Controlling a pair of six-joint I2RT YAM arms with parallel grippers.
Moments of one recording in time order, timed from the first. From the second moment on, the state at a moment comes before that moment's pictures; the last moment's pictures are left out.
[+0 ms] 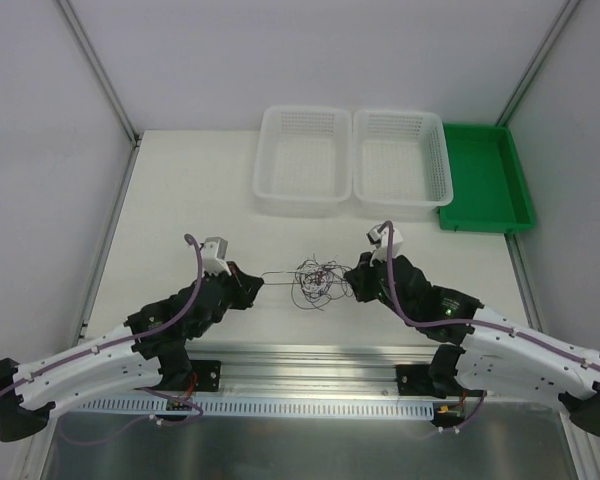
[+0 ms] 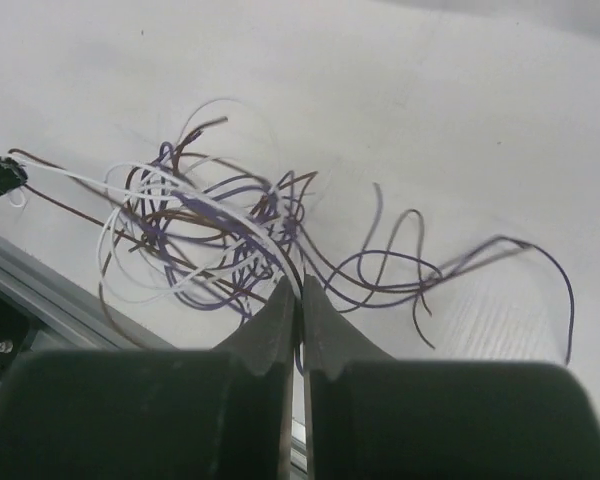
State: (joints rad) left arm -1.05 0.57 0.44 -0.29 -0.50 -0.80; right arm 1.06 0.84 0.66 -0.32 0.39 0.53
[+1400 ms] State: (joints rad) left arm -1.03 0.65 0.48 -0.55 -0.48 -0.85; right arm 1.06 1.38 0.70 -0.08 0.13 0.47
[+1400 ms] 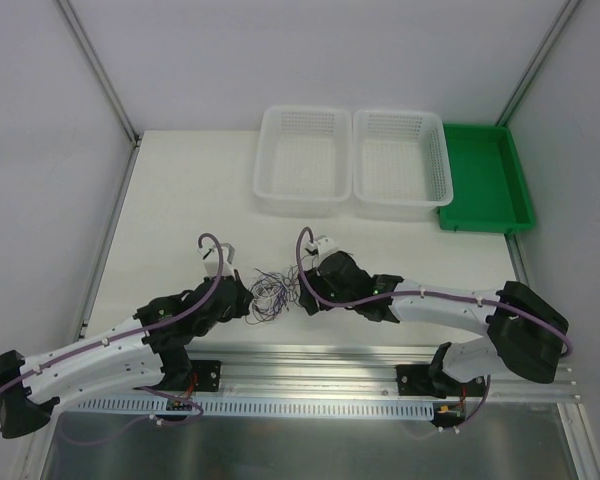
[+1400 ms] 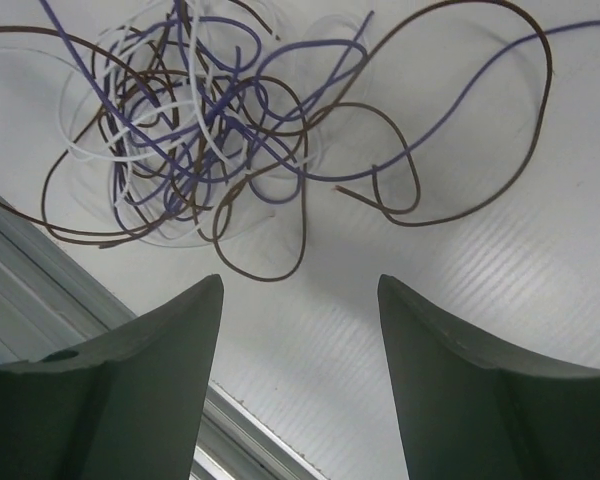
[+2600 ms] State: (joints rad) left arm -0.99 0.66 0.42 -0.57 -0.51 -0.91; right arm 0.99 0.94 0.66 -0.38 0.56 0.43
